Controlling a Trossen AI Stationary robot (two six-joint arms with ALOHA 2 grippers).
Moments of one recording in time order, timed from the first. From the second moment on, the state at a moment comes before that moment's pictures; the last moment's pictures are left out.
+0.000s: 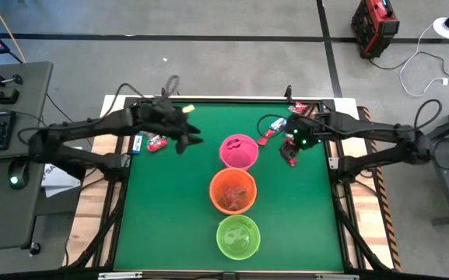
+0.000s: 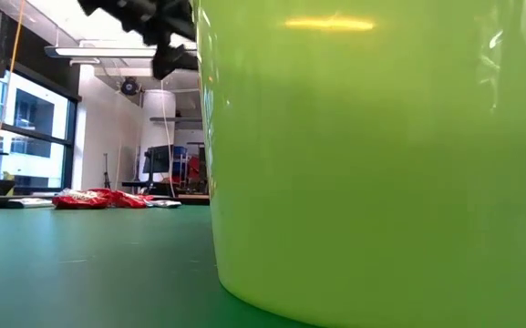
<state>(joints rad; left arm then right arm) 0.34 1.12 0.91 -0.34 0.24 -0.31 -0.27 1.14 1.00 -1.06 0.10 0.65</state>
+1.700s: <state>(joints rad) 0.33 1.03 0.61 -0.02 0.26 -0.55 -0.97 1.97 1.18 -1.21 0.45 0.85</state>
